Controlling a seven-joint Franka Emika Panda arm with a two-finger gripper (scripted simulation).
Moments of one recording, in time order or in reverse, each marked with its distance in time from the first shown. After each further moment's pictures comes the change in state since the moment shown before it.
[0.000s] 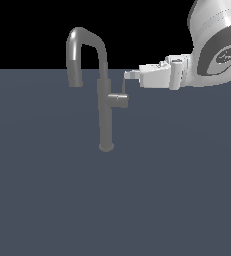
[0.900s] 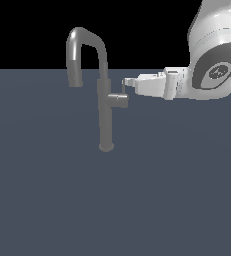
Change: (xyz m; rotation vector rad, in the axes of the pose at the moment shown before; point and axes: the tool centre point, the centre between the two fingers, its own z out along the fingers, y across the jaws) arm 0.021 -0.004 0.005 0.077 -0.063 0.073
